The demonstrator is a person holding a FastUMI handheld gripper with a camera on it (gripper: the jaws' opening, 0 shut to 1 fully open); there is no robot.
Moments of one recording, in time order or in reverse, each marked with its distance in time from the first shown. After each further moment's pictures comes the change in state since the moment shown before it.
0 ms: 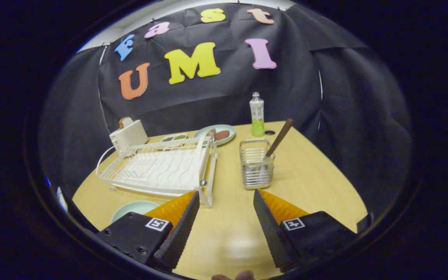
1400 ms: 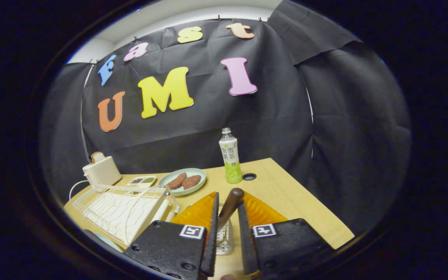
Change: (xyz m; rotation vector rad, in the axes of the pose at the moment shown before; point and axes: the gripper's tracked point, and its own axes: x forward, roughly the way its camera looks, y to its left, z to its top) arm 0.124 -0.069 0.086 0.138 -0.196 0.031
